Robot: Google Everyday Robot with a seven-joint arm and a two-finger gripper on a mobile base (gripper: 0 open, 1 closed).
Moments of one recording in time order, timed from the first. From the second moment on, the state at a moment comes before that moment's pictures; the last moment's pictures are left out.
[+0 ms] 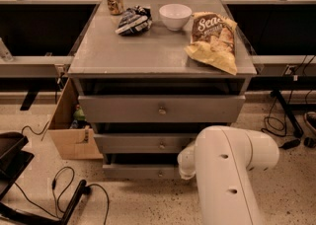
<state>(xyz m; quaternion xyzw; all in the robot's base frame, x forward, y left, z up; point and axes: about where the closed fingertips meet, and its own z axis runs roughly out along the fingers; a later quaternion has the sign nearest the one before) 0.625 -0.151 0.185 -0.68 0.73 -0.04 0.06</state>
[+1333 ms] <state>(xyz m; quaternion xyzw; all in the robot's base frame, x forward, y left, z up) 0.635 -0.145 0.191 -0.68 0.73 -0.04 0.06</state>
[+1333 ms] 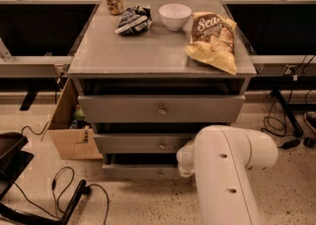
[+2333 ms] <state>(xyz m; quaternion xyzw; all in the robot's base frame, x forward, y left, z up) 0.639 -0.143 0.196 -0.68 0.73 -0.04 0.06</state>
